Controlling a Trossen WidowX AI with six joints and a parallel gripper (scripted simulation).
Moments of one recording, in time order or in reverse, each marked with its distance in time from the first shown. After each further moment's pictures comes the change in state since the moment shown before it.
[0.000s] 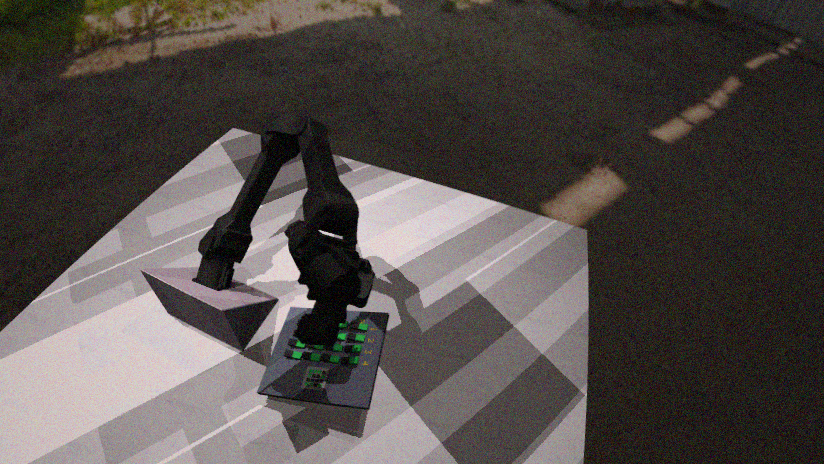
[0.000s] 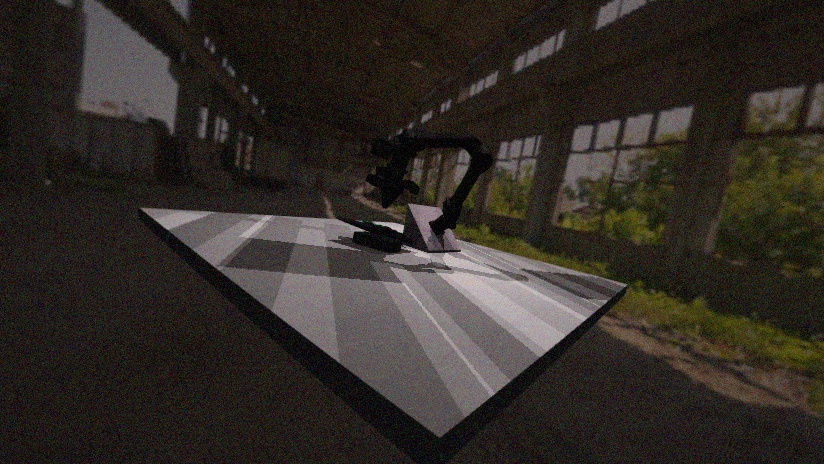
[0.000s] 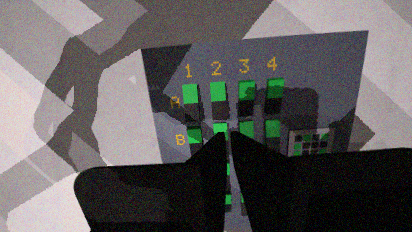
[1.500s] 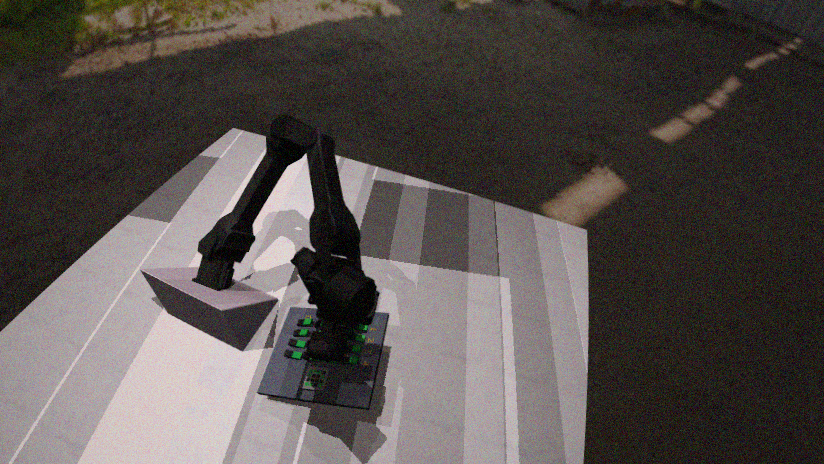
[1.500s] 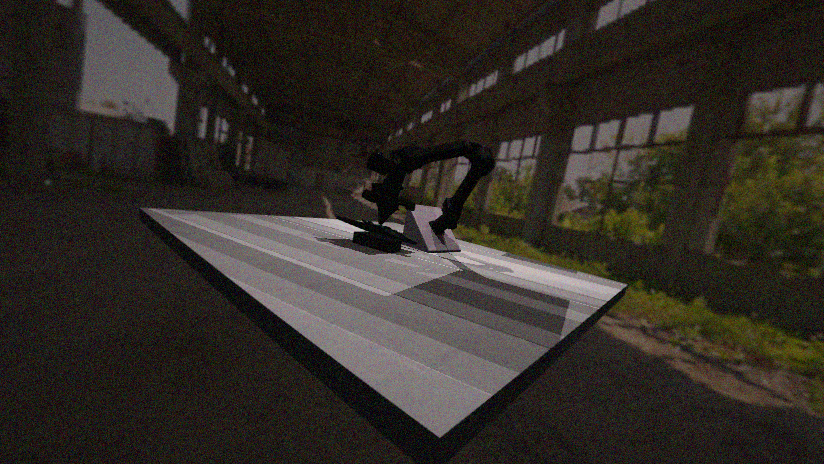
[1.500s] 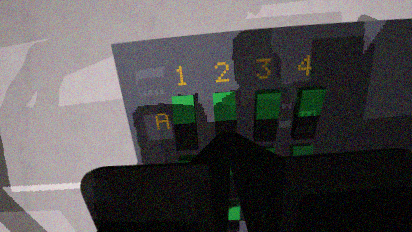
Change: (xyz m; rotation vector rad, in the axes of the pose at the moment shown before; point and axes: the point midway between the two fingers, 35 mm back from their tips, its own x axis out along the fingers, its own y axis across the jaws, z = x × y) arm 0.056 0.003 -0.002 0.000 -0.019 0.006
